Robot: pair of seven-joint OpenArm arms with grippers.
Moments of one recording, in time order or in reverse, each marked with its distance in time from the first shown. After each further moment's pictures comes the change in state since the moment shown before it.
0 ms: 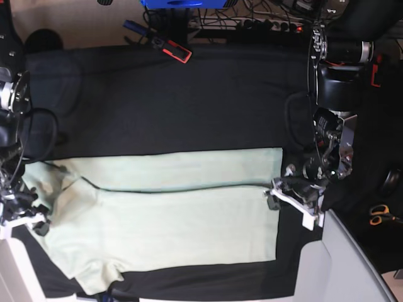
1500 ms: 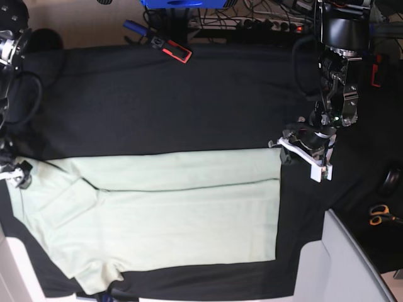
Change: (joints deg) left arm 20.8 -2.9 -0.1 19.7 -0.1 5.4 -0.6; right arm -15.9 2.2 10.3 15.3 1.0 -6.6 -14.8
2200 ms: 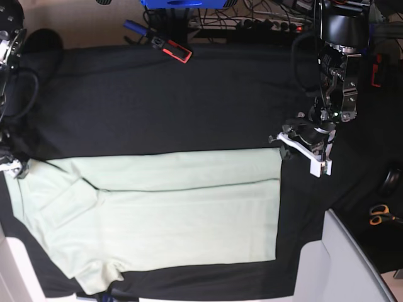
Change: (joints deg) left arm 1.1 0.0 0.0 0.0 0.0 0.0 0.0; right arm -0.1 1.6 -0.4 -4.0 -1.6 -0.2 0.2
